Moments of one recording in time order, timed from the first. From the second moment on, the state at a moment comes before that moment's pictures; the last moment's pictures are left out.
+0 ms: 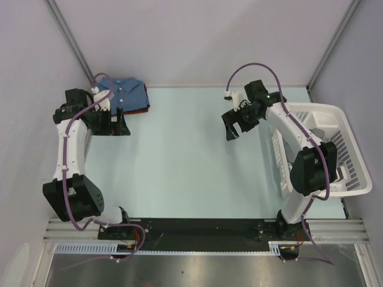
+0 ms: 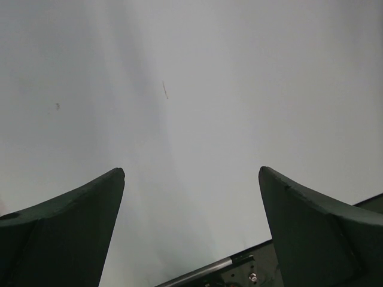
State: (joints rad) left arm 0.26 1.46 1.45 -1.06 0.49 0.26; right arm 0.32 1.75 1.59 -0.95 -0.39 -0.28
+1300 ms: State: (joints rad) left arm 0.03 1.80 1.91 -0.94 0.40 0.23; right arm -0.47 1.76 1.29 -0.97 -0.13 -0.54
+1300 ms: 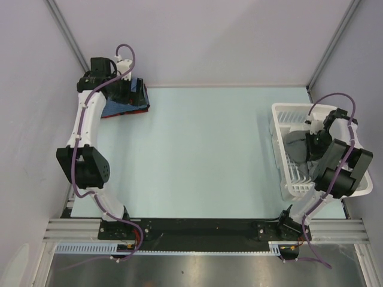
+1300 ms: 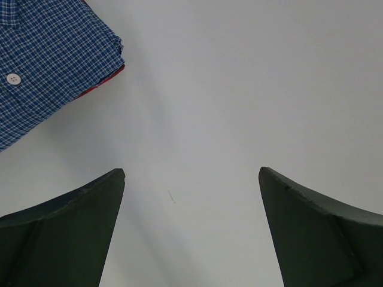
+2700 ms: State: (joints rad) left arm 0.45 1.56 1.72 -0.89 0.65 0.11; right arm 0.70 1.80 2.53 0.10 -0.16 -0.01
